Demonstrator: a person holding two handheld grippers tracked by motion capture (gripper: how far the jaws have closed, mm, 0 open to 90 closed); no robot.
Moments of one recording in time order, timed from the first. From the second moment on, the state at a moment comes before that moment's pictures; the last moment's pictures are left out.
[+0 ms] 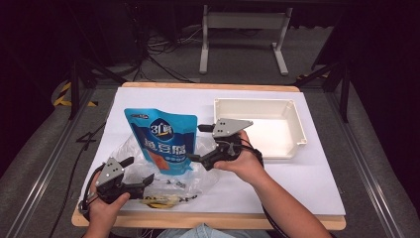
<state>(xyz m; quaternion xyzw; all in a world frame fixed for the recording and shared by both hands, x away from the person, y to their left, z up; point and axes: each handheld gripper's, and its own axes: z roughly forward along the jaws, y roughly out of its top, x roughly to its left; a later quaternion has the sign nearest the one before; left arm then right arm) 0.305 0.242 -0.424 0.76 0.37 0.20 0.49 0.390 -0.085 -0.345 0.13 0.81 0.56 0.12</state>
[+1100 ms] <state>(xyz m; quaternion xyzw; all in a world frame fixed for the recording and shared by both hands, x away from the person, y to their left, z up) 0.306 0.243 -0.424 0.76 0.37 0.21 0.49 0.410 -0.042 -0.385 0.13 0.81 0.57 0.08</state>
